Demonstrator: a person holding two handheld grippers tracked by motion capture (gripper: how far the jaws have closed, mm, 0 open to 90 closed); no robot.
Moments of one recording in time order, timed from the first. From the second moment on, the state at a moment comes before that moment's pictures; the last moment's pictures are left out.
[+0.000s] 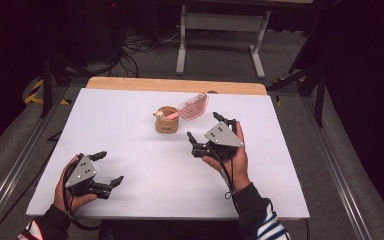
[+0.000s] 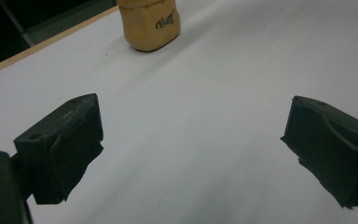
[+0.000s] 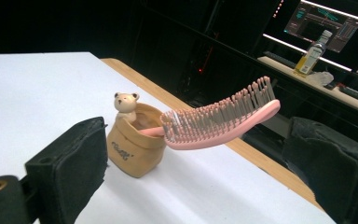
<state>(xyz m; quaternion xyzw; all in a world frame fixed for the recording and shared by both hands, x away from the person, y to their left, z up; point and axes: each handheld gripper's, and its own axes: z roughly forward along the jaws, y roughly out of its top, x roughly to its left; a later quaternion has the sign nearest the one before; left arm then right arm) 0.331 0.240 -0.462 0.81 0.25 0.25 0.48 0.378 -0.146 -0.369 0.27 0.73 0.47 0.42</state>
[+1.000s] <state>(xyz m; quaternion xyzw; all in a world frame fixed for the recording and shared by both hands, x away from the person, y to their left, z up) 0.332 0.237 -0.462 0.81 0.23 0.25 0.47 0.340 -0.189 -0.401 0.26 0.73 0.49 0.41</state>
